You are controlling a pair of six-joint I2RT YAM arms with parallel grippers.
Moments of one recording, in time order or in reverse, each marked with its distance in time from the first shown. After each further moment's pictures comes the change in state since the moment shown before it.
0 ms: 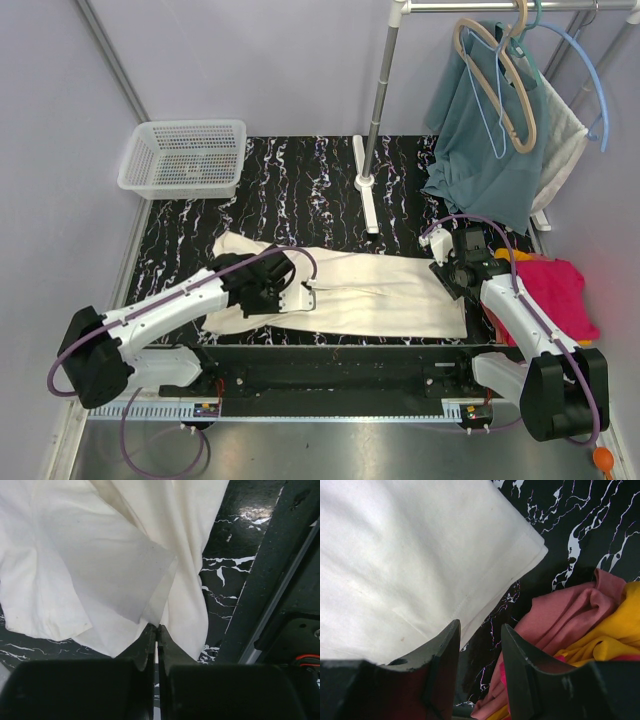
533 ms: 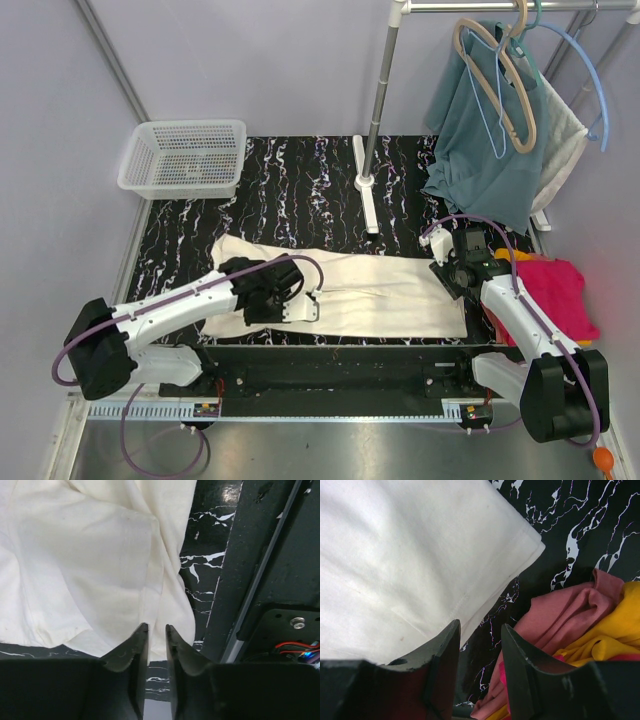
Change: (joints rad) left arm -0.090 0.035 0.028 -0.073 0.003 -0.060; right arm 0.000 -0.006 0.000 0.000 0.000 0.000
